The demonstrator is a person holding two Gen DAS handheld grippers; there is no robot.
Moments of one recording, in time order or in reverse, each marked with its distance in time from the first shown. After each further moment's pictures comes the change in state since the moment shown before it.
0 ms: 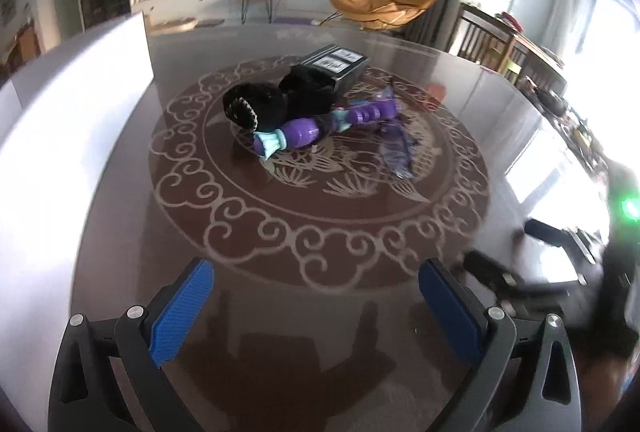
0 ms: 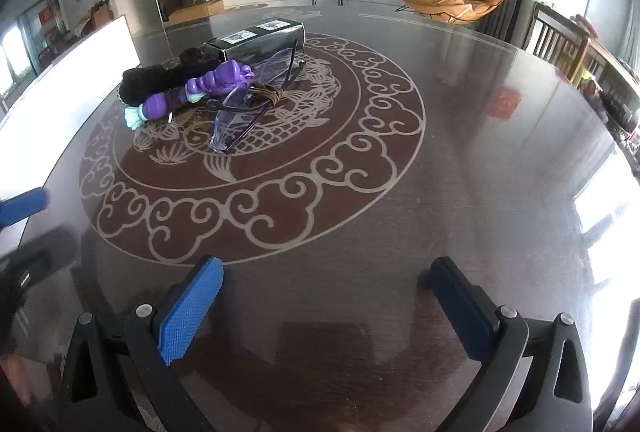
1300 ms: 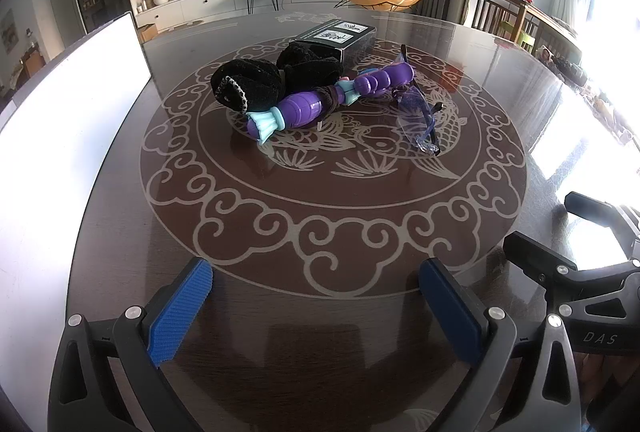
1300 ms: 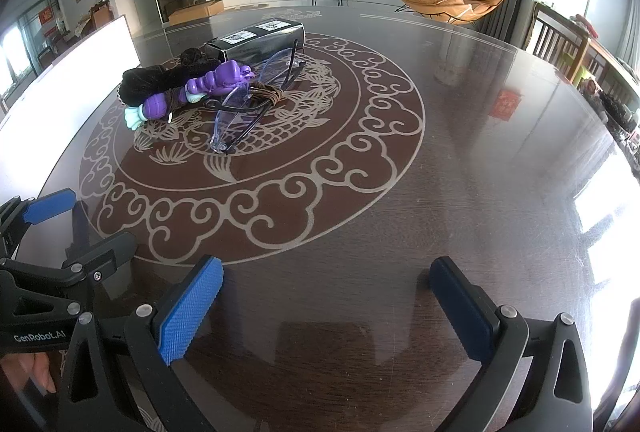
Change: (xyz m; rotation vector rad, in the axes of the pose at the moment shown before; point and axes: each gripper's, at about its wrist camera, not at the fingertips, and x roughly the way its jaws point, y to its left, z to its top) left arm 0.020 -0.015 -0.015 0.089 0.023 0.108; right arm -0.004 0.003 -0.004 -0.001 0.000 -0.001
